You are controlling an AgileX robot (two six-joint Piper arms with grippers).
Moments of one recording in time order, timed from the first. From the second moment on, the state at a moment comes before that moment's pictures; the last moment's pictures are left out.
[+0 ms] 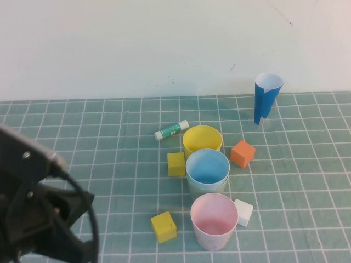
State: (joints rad) right arm -0.07 0.85 -0.85 0.52 1.04 -0.59; left arm -0.56 0.84 -0.66 0.02 0.55 -0.07
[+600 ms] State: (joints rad) right arm 0.29 1.75 -1.71 0.29 1.29 -0.52; left arm -0.56 0.65 -0.52 0.01 0.55 -0.08
